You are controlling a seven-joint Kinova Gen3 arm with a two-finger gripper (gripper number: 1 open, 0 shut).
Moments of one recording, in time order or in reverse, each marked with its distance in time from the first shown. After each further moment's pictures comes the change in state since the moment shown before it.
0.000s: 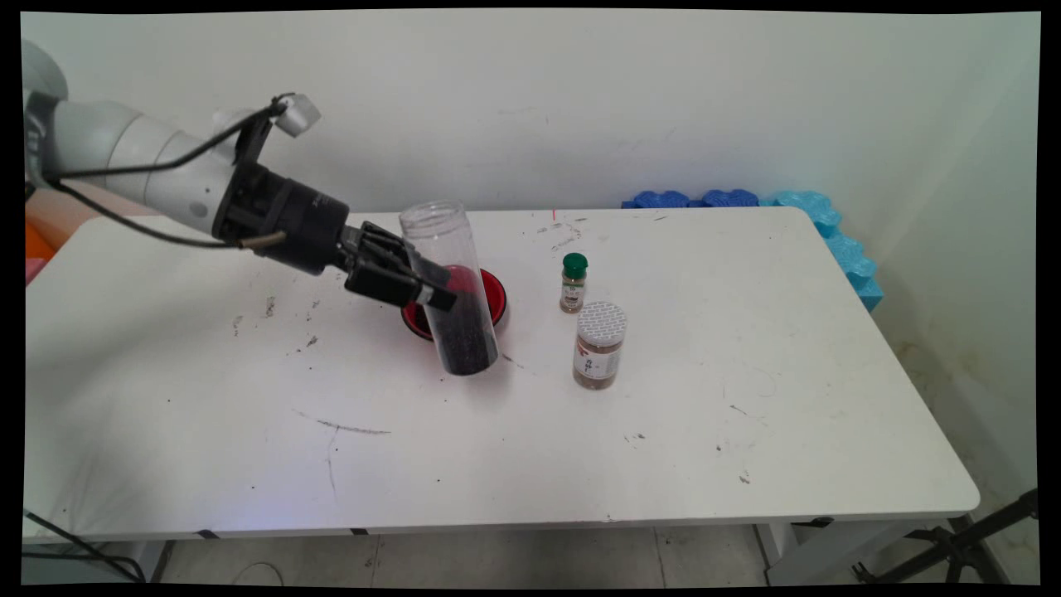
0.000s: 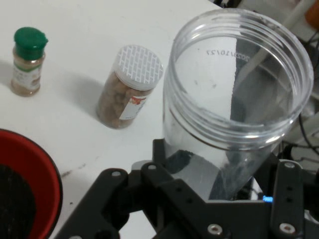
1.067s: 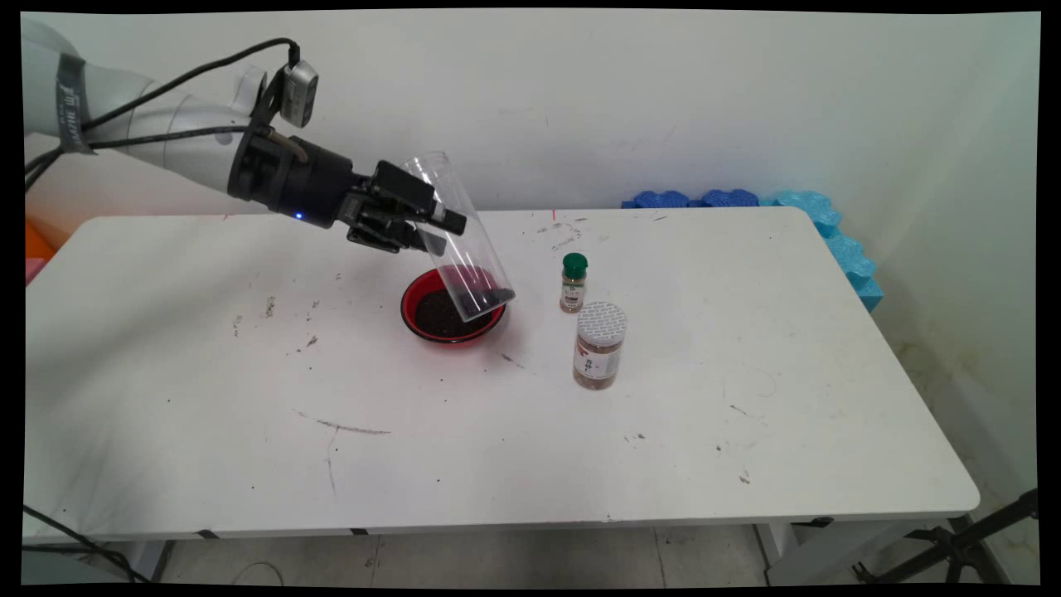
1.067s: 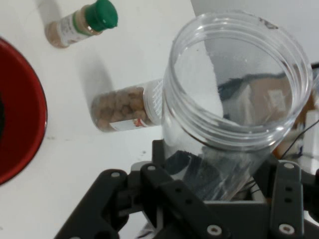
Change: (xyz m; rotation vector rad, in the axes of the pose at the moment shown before) arm 0.021 -0.044 -0.010 -0.013 0.083 -0.759
